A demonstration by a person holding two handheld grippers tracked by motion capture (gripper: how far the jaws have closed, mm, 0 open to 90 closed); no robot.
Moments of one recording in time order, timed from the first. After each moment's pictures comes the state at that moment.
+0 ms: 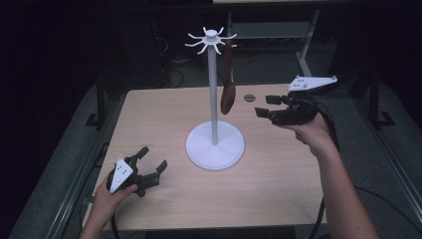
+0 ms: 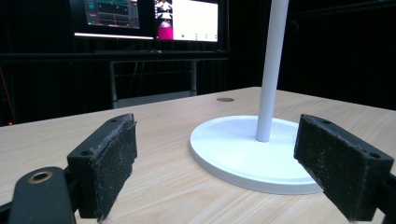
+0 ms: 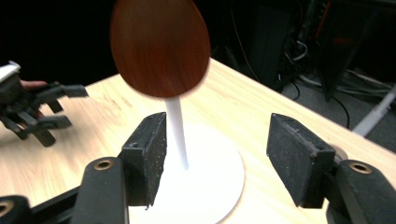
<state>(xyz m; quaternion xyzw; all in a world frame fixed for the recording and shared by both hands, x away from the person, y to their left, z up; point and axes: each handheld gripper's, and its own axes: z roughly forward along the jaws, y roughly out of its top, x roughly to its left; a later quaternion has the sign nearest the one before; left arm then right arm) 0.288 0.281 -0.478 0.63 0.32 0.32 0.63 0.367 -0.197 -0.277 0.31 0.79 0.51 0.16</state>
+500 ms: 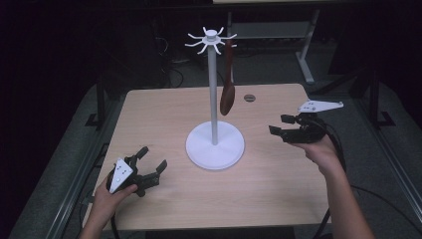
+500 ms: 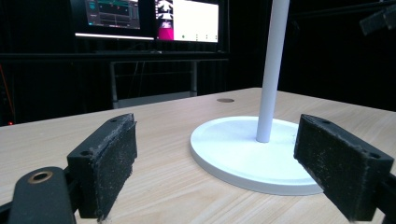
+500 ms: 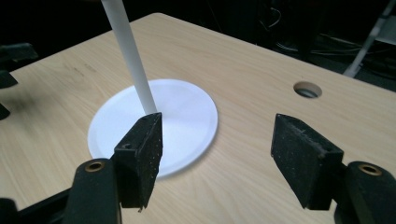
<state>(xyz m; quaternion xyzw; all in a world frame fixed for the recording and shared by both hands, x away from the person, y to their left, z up) 0.287 0.281 -0.478 0.63 0.32 0.32 0.63 0.357 -0.234 -0.341 0.37 0.78 0.48 0.17</state>
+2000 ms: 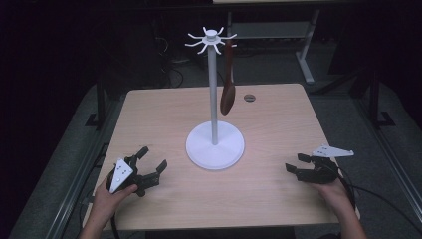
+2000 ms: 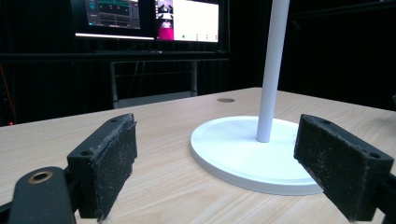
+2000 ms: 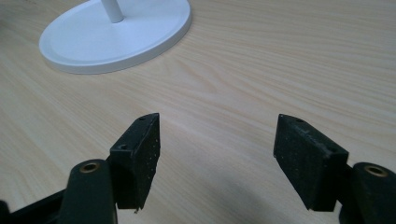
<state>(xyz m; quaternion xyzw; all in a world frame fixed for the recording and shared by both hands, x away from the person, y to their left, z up) 0.287 0.281 -0.478 0.63 0.32 0.32 0.63 0.301 -0.285 -0.455 0.43 0.77 0.44 0.16</state>
